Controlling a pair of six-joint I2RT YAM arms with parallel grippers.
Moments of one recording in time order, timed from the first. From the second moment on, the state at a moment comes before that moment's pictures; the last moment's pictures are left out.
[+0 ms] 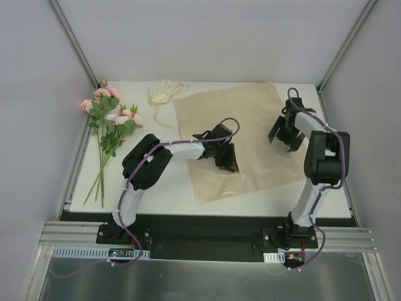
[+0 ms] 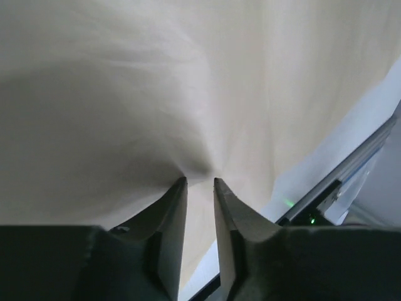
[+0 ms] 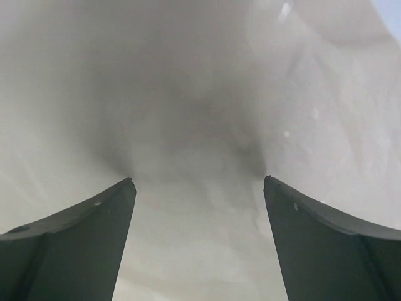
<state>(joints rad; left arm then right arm) -0.81 2.10 1.39 -0.23 0.37 -0.88 0.00 1.88 1.27 -0.68 0.11 0.55</state>
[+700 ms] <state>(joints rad) -0.68 1.98 1.32 -0.15 0.59 -0.83 0.05 1.67 1.11 -0.74 -0.07 0.42</state>
